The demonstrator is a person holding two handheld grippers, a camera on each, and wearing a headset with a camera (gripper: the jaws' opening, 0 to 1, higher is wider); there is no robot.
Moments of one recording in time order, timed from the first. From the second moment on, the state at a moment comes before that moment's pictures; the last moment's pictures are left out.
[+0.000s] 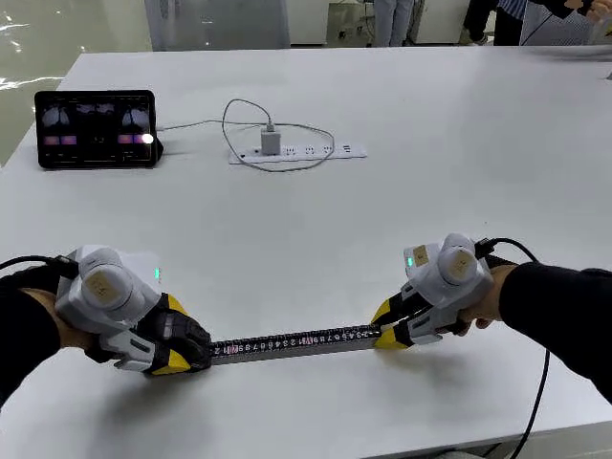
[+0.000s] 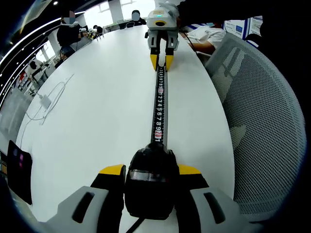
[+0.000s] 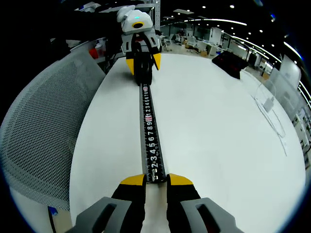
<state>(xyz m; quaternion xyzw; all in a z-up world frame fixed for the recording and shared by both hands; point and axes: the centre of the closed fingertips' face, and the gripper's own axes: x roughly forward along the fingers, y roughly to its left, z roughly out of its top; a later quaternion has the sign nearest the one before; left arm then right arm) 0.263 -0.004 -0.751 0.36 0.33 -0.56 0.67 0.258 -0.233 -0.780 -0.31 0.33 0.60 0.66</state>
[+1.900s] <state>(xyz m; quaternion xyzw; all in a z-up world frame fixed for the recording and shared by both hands) 0.250 -0.001 -0.723 0.23 0.37 -0.55 0.71 0.255 -0.234 -0.761 -0.28 0.35 0.57 0.69</state>
